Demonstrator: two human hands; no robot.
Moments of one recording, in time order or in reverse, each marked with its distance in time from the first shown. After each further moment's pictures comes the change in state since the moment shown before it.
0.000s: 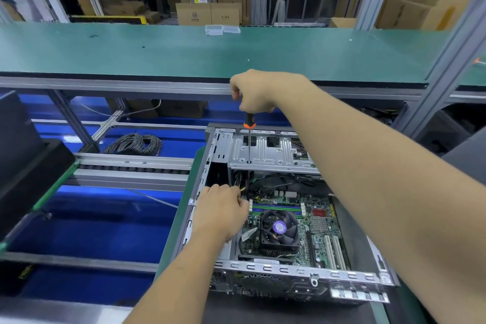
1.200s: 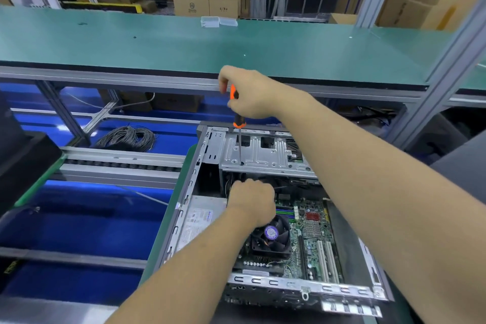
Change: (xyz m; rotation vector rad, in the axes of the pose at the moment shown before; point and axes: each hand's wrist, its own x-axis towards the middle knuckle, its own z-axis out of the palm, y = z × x) left_hand 0.045 0.072 -0.002 0.124 -0.307 0.195; right_hand 0.011 0.016 0.024 0.332 0.166 -0.158
